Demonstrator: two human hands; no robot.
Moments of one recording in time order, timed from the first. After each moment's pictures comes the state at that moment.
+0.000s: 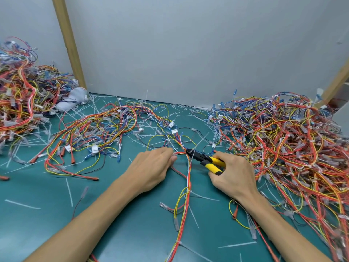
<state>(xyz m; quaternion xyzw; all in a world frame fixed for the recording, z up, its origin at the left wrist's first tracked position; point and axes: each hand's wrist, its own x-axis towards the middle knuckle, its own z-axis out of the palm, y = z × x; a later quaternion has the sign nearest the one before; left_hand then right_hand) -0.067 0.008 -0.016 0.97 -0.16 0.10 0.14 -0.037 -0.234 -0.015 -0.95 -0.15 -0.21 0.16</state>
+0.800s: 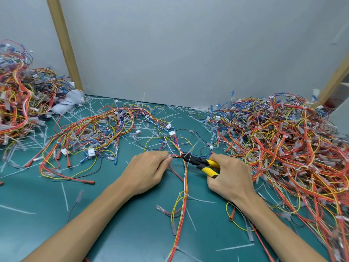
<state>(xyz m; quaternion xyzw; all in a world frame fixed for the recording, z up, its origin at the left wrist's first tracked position) -0.066 0.012 -0.020 0.96 -0.15 0.13 0.21 -0.040 -0.233 -0.012 -0.95 -0.17 -0.22 0.10</state>
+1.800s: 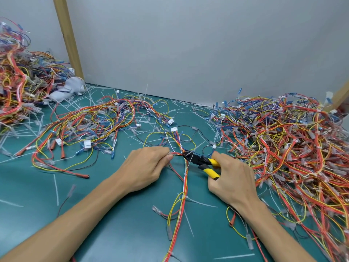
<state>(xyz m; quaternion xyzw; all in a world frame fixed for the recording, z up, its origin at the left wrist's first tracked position) -0.061 0.014 -0.022 0.95 -0.16 0.13 0.21 -0.037 -0.232 -0.012 -0.95 -0.19 -0.23 0.07</state>
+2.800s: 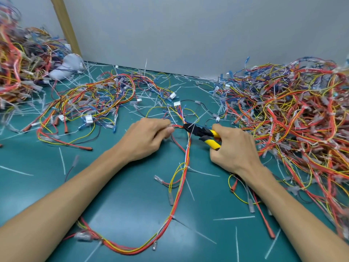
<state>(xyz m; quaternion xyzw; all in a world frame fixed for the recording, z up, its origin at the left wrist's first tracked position) -0.063 0.013 -0.020 0.94 -0.17 0.14 0.25 -0.032 -0.235 -0.017 -0.95 -0.23 -0.19 0.08</state>
